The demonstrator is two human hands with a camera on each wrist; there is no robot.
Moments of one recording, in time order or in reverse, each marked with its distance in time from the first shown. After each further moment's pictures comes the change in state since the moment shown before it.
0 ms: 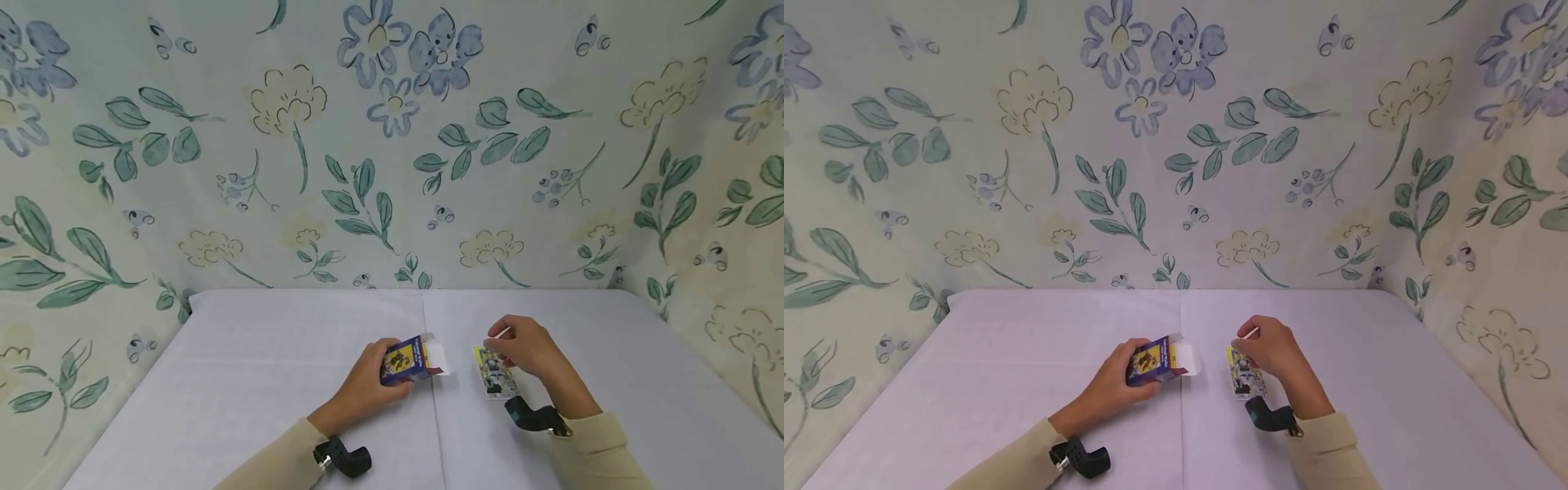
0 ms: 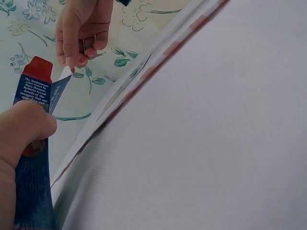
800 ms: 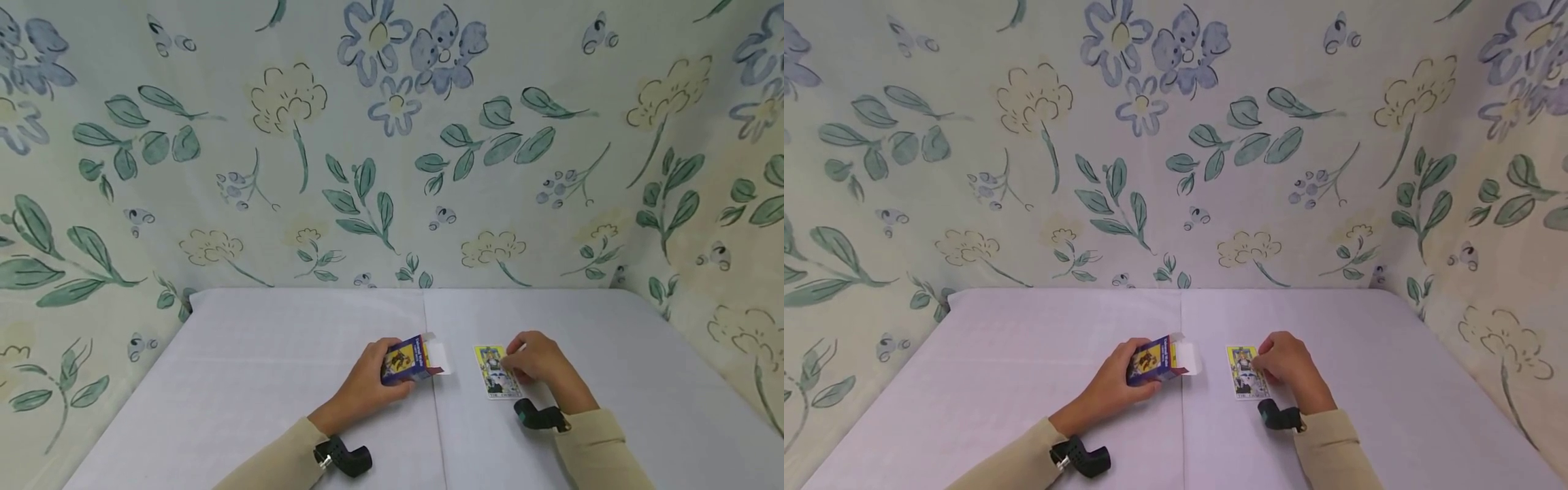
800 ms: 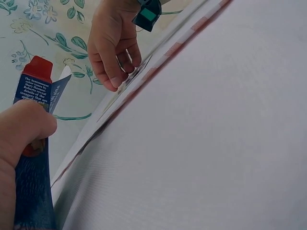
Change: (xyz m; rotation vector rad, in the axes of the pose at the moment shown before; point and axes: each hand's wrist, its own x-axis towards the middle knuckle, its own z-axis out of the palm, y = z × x) left_hand 0.002 0.001 0.000 -0.004 -0.004 -0.013; right_hand 0.019 0.042 0.004 -0.071 -0.040 0.187
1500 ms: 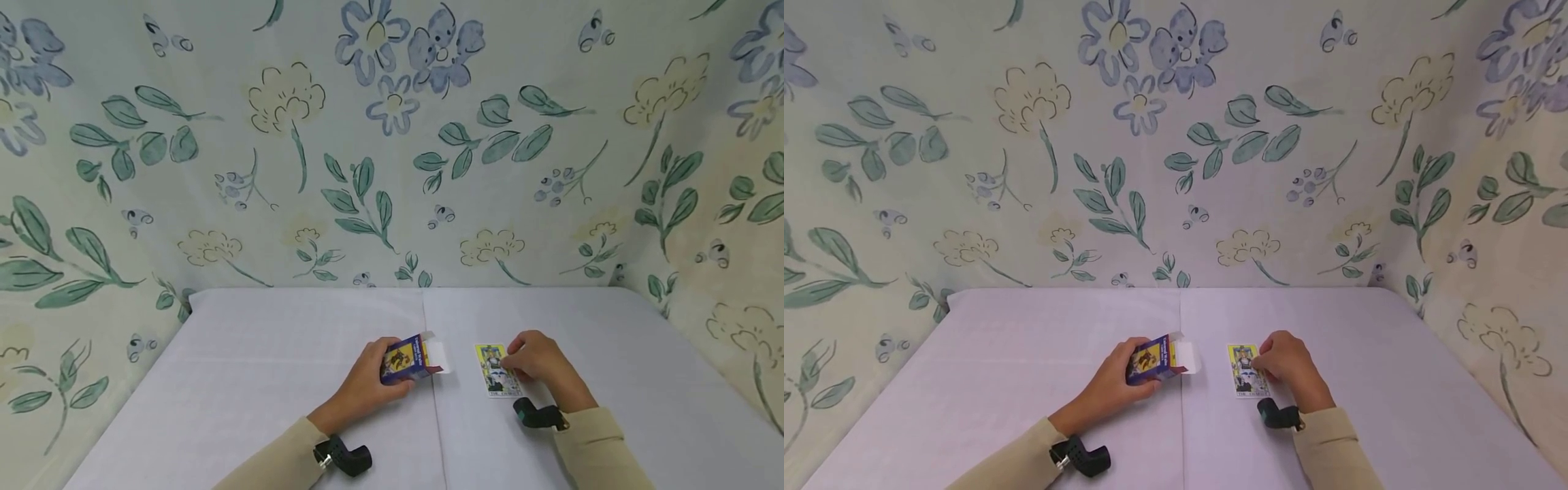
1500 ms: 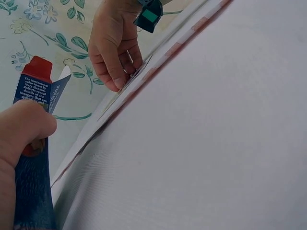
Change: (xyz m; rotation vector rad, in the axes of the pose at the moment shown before) left_hand -0.001 0.001 -0.001 -0.003 -0.001 0.003; right_hand 0.001 0.000 0.003 -0.010 0.005 0.030
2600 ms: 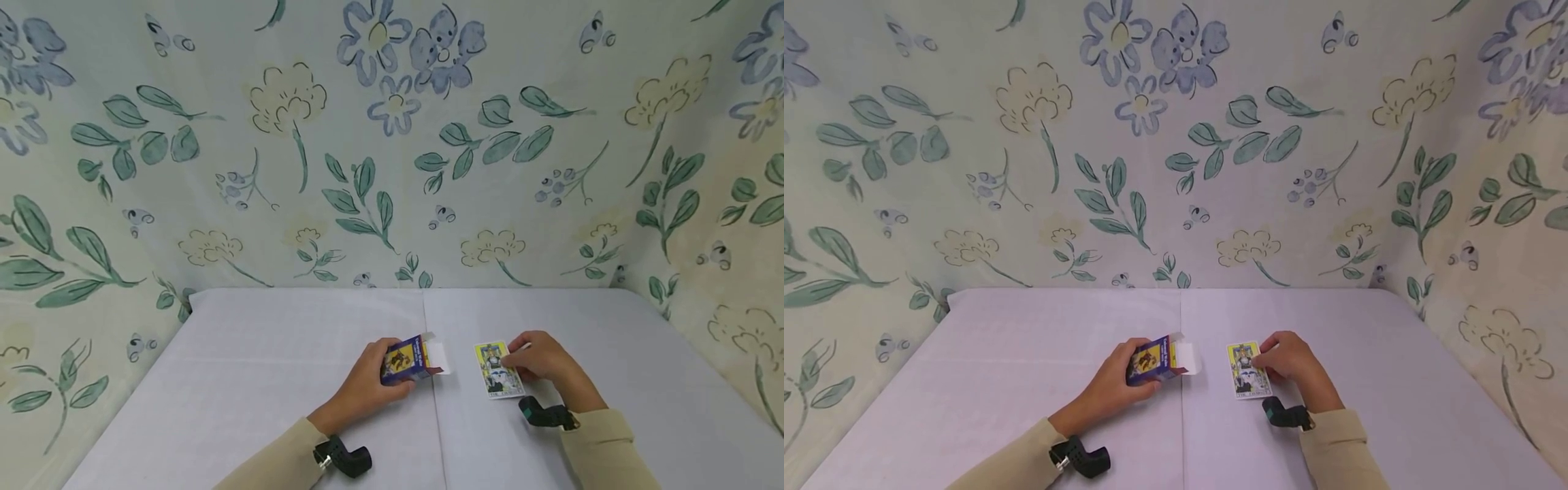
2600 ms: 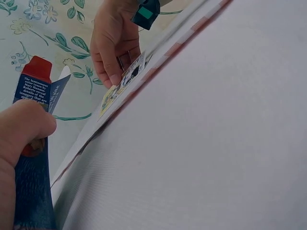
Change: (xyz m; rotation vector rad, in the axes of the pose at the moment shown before) left_hand 0.000 -0.001 0.000 -0.008 -0.002 0.006; right_hand 0.008 0.009 -0.005 0.092 -0.050 -0.011
